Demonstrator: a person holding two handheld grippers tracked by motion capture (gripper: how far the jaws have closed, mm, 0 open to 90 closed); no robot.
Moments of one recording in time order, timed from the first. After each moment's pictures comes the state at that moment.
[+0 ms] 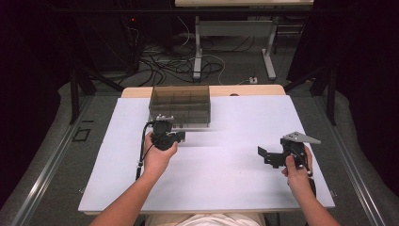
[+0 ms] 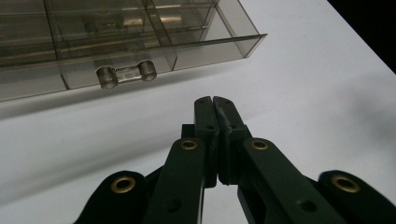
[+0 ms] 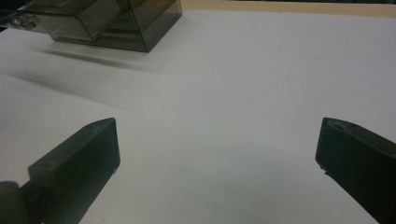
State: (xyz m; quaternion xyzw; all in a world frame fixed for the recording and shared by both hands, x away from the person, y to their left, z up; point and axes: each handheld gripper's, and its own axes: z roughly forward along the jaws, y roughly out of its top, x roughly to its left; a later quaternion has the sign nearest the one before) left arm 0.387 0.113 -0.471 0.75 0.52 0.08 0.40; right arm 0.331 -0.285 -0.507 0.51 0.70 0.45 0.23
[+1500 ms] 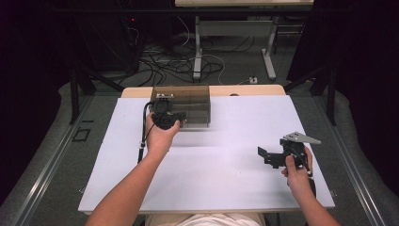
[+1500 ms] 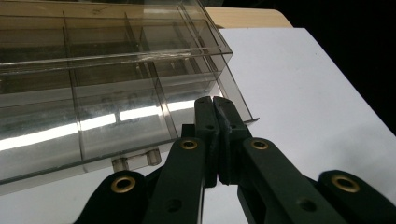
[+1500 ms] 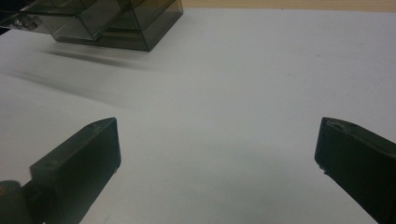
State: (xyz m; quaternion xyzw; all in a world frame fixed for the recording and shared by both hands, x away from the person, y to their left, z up) left arm 0.425 0.106 -0.429 0.72 0.54 0.10 0.43; right arm 0.331 -0.286 -0.508 0.51 0.70 0.45 0.22
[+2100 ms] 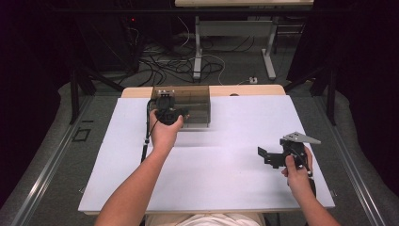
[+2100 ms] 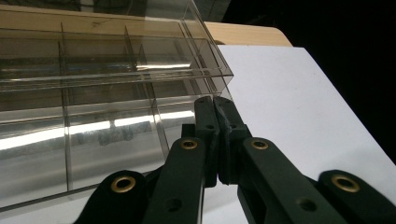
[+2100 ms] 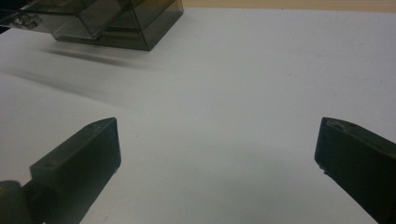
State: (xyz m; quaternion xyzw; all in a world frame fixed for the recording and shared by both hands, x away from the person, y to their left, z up) left arm 0.439 0.098 -0.432 0.70 0.55 0.10 0.45; right arm 0.330 -0.286 -0.508 0.51 0.70 0.45 0.22
